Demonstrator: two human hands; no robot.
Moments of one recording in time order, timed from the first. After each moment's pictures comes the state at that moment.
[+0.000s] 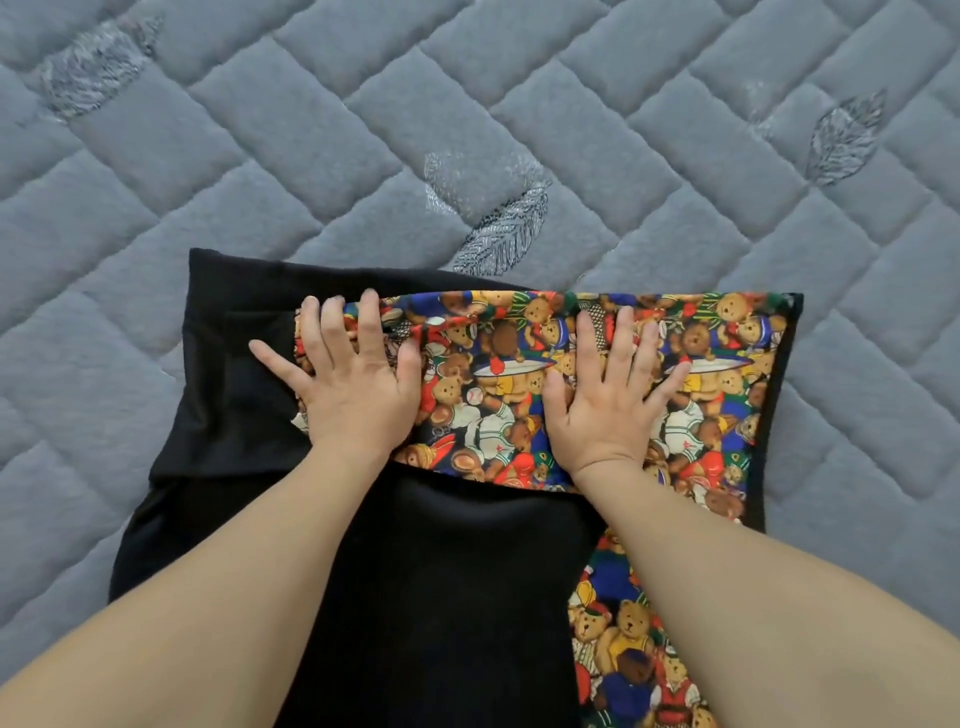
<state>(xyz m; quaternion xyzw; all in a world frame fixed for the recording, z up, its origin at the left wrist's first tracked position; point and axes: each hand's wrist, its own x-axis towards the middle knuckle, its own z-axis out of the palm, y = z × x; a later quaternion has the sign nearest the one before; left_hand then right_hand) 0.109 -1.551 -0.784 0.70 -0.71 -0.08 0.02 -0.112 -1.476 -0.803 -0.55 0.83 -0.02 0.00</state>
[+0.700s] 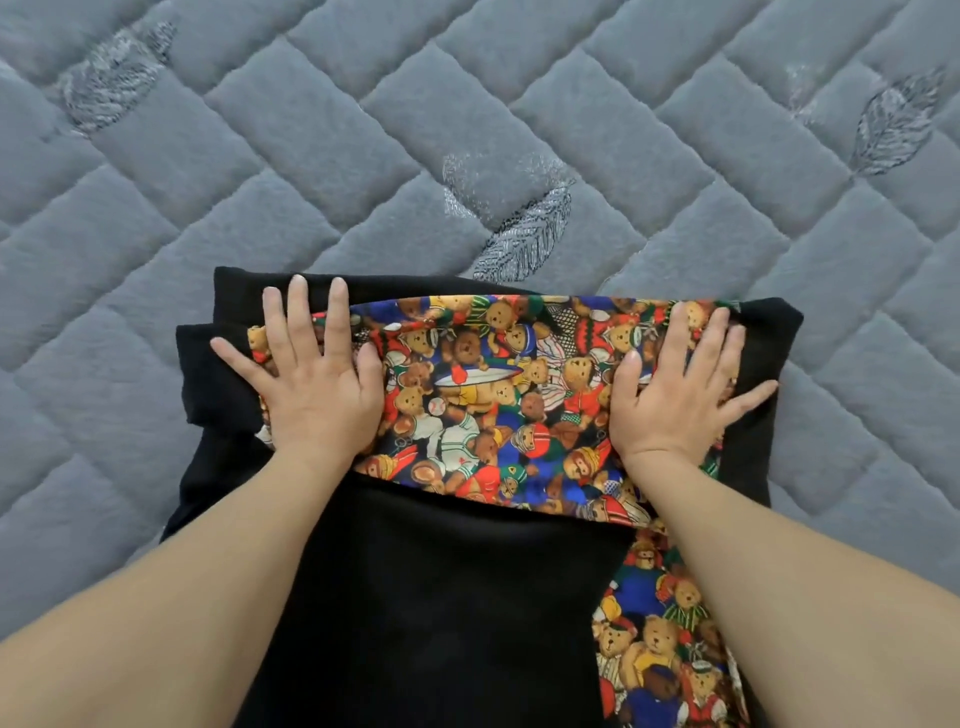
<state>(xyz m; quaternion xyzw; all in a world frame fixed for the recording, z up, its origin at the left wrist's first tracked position) 0.160 -1.572 -0.793 0.69 -0.72 -0.04 0.00 -0.142 -1.488 -0.804 -0.43 0.90 -0.05 -0.02</state>
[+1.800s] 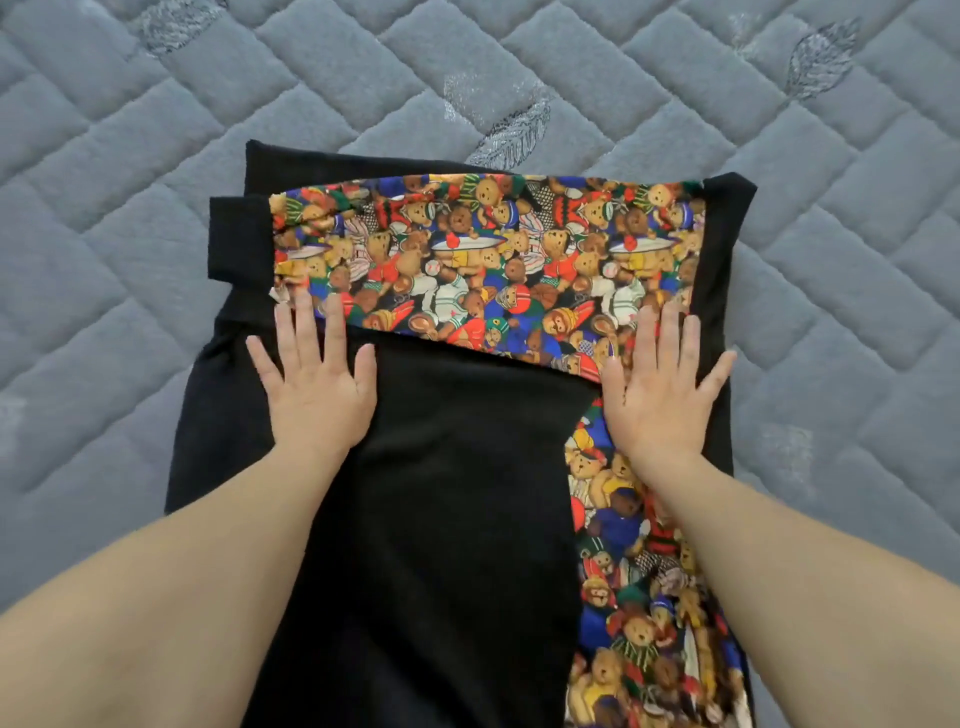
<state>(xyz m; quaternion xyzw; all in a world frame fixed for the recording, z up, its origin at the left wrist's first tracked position) 0.198 -1.419 -0.781 0.70 -0.71 -0.10 -0.03 -0.130 -1.340 -0.777 -0.53 0.85 0.03 0.05</state>
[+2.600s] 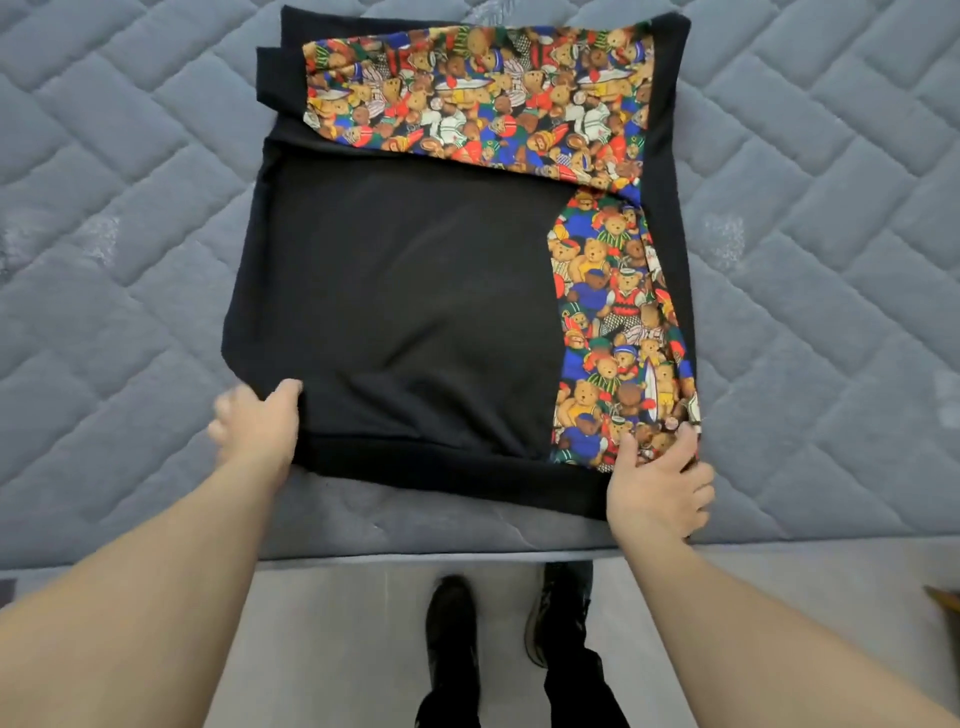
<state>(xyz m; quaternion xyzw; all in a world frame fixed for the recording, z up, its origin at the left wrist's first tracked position) 0.315 -1.172 -0.723 0.89 -0.32 -0.31 0.08 -0.021 -1.011 -0.737 -0.17 0.97 -0.02 0.18</state>
